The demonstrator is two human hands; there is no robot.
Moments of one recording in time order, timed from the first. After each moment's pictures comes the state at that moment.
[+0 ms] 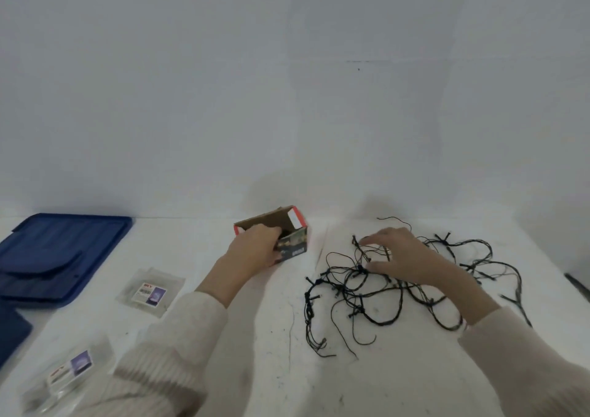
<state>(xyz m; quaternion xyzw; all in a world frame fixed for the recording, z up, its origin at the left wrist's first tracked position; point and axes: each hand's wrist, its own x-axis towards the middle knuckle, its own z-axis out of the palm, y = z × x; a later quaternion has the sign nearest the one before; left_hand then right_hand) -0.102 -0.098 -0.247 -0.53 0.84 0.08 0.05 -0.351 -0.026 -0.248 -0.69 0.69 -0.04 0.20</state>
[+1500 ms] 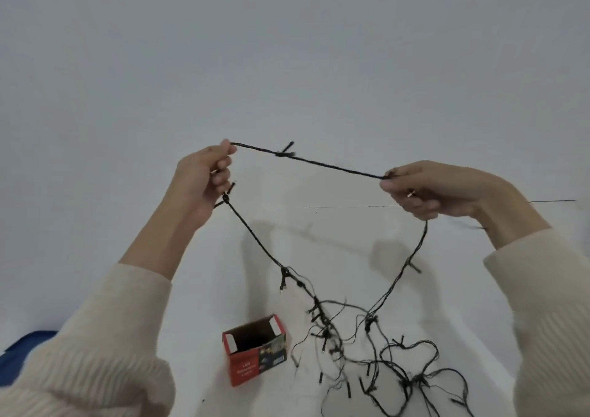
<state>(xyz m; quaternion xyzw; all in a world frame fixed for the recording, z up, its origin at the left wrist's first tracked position) -0.090 -0.042 0.044 -0.27 0.53 0.51 -0.62 -0.398 0.036 0.049 -0.66 0.55 -0.35 0.37</state>
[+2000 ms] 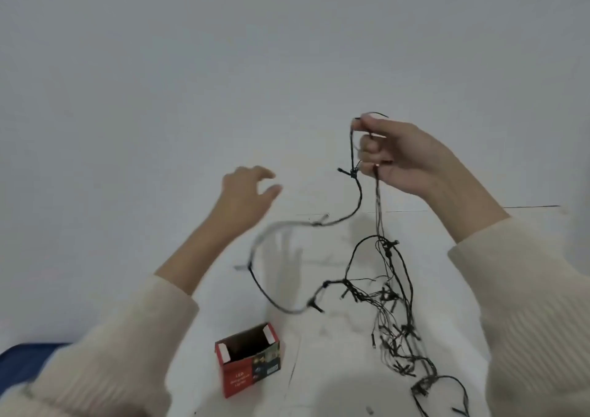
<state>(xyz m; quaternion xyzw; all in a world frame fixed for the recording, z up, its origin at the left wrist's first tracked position) -0.134 -0.035 0.030 -0.44 0.79 0.10 -0.42 -0.348 0.032 0.083 -0.54 0.34 -0.61 0.47</state>
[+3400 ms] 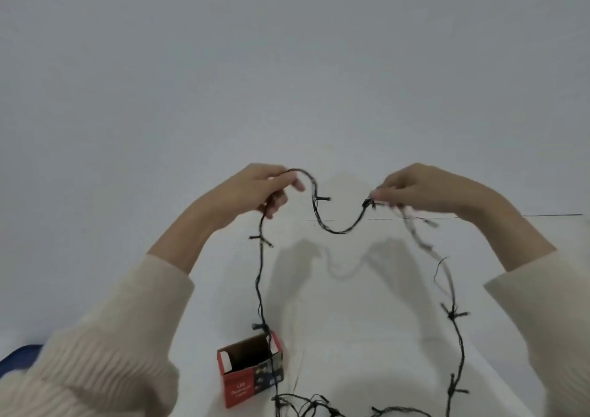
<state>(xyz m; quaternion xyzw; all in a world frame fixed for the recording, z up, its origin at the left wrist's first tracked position) -0.134 -0.042 0.054 -0.33 0.82 0.32 -0.34 -0.384 0.029 0.059 -0.69 0.65 -0.31 0.06</state>
